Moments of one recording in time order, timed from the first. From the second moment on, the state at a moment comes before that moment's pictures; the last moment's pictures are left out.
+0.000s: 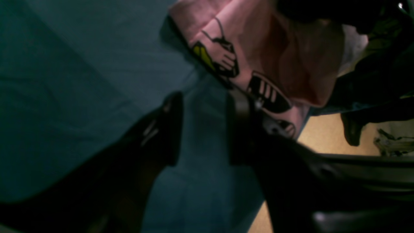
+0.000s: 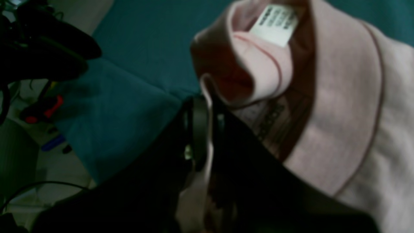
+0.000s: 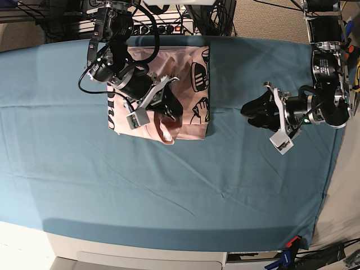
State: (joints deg) left arm -2.2 -20.7 -9.5 98.7 -68.2 -43.3 82.3; right arm -11.9 -5.6 9.0 107.3 32.0 35.8 -57.1
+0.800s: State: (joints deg) left arm -2.2 -20.7 -9.5 98.7 -68.0 -43.3 82.3; right arm -8.6 -5.8 3.5 107.3 31.9 37.2 -58.2
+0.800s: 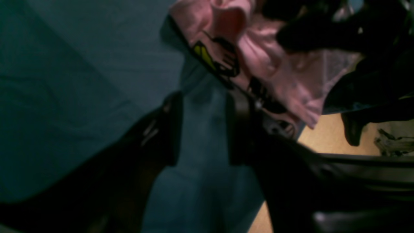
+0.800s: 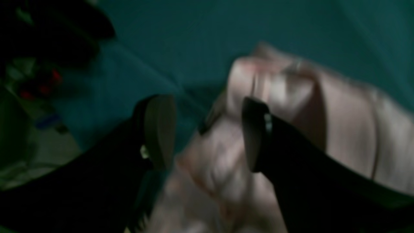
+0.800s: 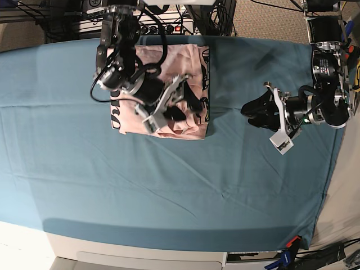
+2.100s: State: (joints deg) left arm 2.2 -20.2 -9.5 98.7 -66.5 -43.3 82.2; right arm -0.1 10.8 46.0 87.3 52.1 28.8 -71.5
